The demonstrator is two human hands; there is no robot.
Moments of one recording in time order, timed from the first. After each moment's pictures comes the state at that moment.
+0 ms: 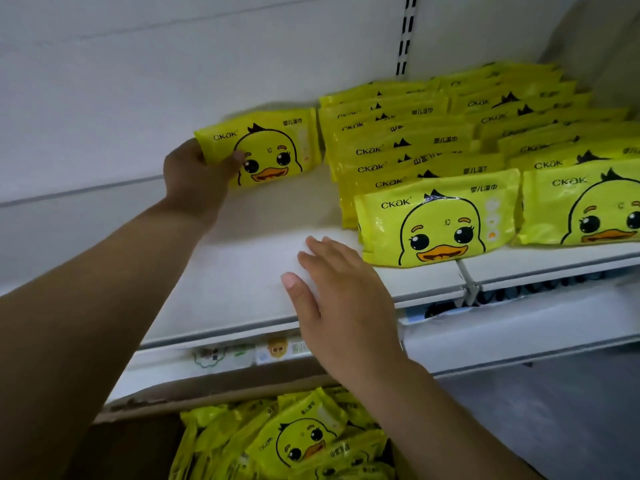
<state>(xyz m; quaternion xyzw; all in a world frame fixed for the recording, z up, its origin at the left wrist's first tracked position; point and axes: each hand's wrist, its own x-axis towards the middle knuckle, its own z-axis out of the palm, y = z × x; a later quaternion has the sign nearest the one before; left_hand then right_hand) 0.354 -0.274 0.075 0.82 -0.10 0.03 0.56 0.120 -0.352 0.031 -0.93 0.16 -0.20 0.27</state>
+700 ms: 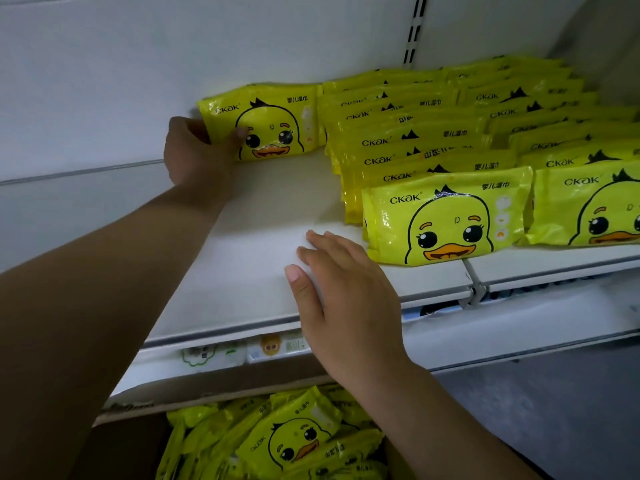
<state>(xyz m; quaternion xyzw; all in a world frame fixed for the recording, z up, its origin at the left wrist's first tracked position) 0.377 -0.292 0.053 0.87 -0.02 0.11 0.49 0.124 -0.352 0.024 -0.93 0.16 -0.22 0.23</state>
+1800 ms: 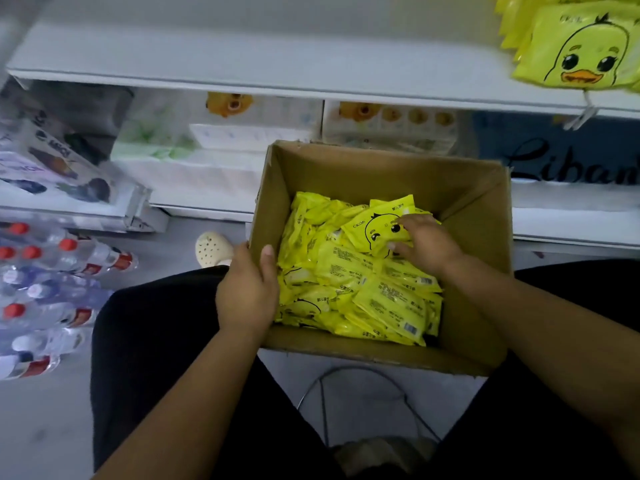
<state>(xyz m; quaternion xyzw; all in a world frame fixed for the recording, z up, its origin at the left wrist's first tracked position) -0.016 0.068 -0.020 0.95 0.06 -0.08 0.29 -0.016 -0.252 -0.079 -0.97 0.10 0.18 0.16</state>
